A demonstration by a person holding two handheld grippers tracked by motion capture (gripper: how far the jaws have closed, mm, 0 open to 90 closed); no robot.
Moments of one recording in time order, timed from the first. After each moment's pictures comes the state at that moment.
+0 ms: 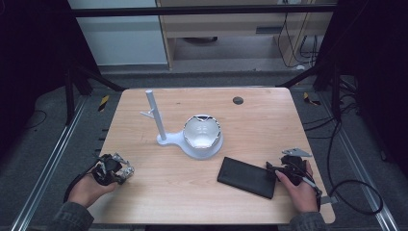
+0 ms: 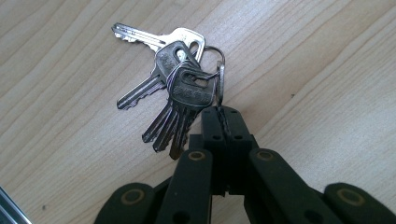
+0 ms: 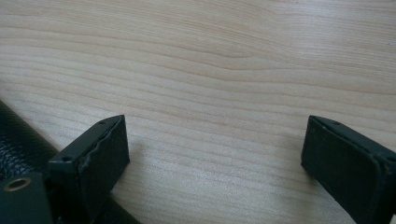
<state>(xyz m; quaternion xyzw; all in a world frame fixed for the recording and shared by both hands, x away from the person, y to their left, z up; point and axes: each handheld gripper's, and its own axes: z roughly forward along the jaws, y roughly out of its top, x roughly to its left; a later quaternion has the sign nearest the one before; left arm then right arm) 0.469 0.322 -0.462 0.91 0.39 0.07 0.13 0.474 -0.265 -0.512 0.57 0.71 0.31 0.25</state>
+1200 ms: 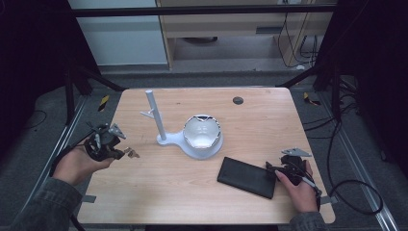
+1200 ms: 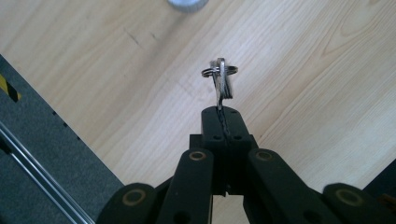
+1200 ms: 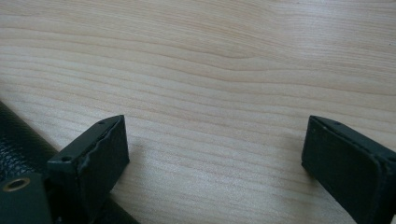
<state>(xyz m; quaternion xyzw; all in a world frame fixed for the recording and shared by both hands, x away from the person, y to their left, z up) 0.483 0.284 -0.326 0.93 0.32 0.13 0.13 0.474 -0.264 -0.512 0.57 0.71 0.31 0.25</state>
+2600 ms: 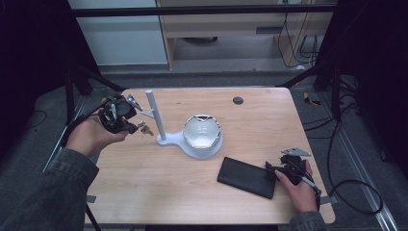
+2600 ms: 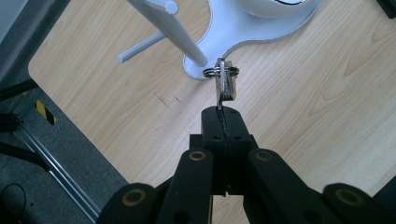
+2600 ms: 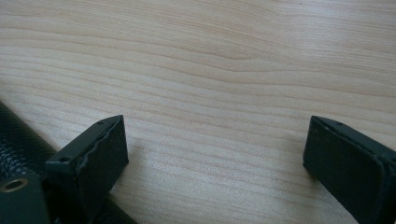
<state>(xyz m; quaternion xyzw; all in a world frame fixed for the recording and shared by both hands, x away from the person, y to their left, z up) 0.512 0.232 -0.263 0.93 0.30 0.17 0.12 0.475 -0.264 -0.512 0.57 0.72 0.31 0.25</state>
